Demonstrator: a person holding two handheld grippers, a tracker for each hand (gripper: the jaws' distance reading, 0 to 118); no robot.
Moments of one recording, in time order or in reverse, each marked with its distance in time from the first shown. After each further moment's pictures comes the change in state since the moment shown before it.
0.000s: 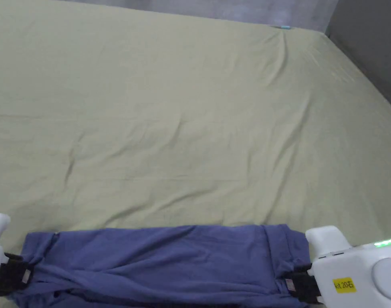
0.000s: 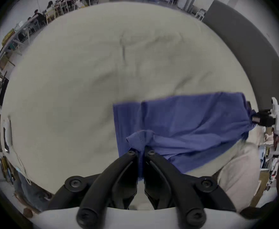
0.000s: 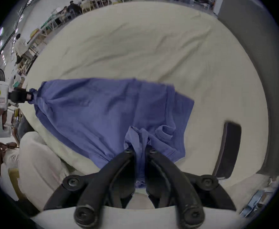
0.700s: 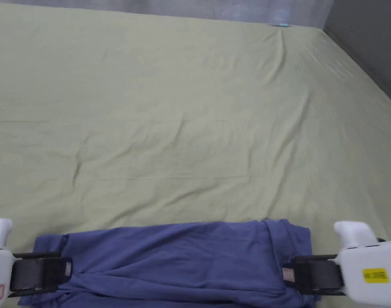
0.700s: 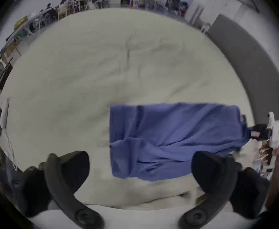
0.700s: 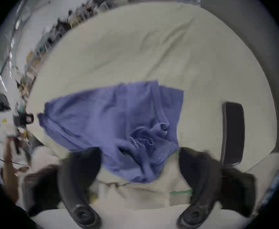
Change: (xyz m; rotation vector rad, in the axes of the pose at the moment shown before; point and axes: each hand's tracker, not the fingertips) left arm 0.010 -0.020 0.035 0.196 -0.081 0.127; right arm 0.027 -0.022 0.046 0.166 0.141 -0.216
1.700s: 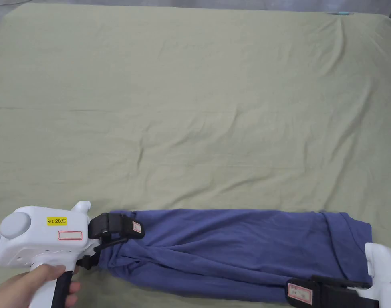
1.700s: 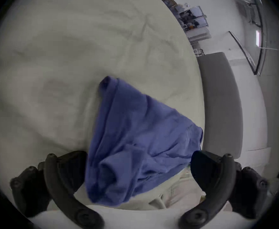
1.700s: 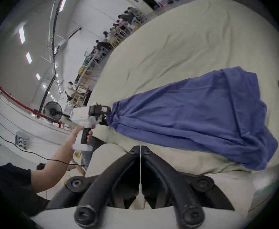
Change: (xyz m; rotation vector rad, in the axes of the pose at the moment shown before) left arm -0.092 0.000 -0.096 -0.160 -0.488 0.386; right arm -0.077 -0.060 -0.017 -0.012 0.492 -0.012
